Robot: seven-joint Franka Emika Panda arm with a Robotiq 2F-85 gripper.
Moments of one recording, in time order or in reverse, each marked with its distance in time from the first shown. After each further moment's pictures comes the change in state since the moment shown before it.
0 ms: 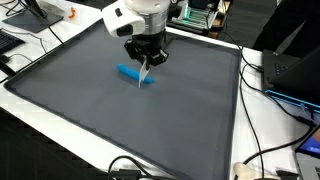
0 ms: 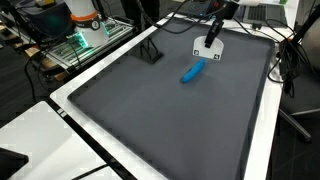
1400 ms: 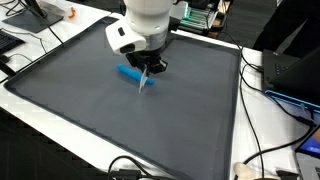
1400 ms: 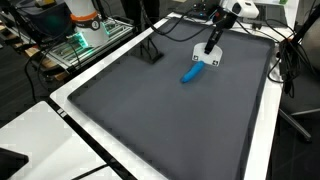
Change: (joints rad) arm 0.027 0.081 -0.026 0.059 -0.001 -0.013 -0.002
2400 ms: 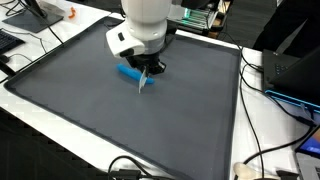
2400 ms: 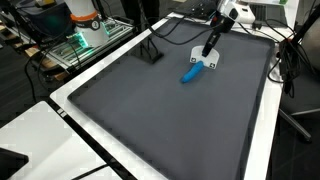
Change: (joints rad) arm -0.001 0.016 -0.007 -0.004 0.000 -0.005 0.002
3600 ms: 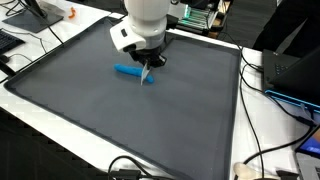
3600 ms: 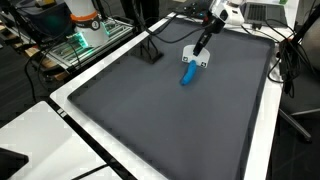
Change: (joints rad) arm -0.007 -0.059 0.000 -0.104 0.003 -0.018 -0.003
